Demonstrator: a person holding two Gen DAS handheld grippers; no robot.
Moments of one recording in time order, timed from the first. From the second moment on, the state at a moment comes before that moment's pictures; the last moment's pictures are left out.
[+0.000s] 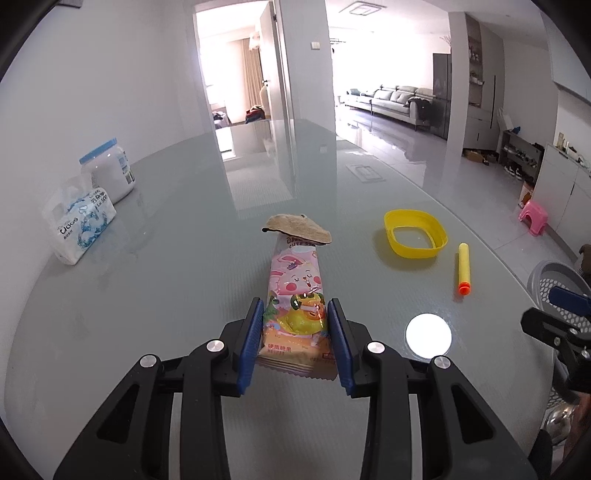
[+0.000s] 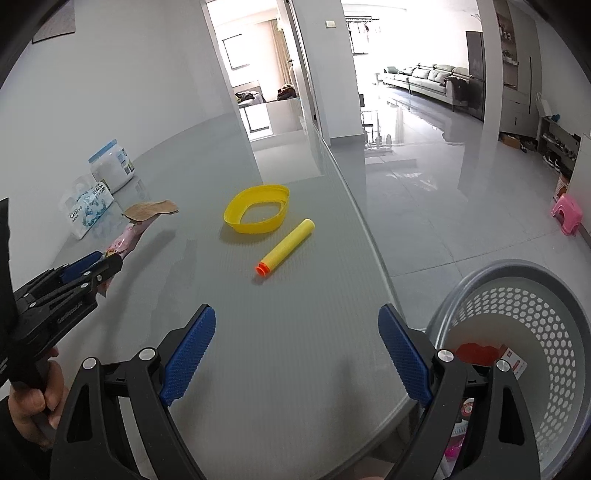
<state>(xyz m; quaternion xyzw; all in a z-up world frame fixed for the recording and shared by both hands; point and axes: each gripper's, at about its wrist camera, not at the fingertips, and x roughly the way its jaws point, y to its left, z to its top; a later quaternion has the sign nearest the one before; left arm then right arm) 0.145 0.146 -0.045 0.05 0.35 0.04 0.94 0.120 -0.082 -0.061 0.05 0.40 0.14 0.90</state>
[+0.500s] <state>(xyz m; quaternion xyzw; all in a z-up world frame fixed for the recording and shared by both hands) 0.139 0.172 -0.061 0.04 0.39 0.02 0.92 0.147 -0.048 -0.070 0.03 0.42 0.14 0.90</state>
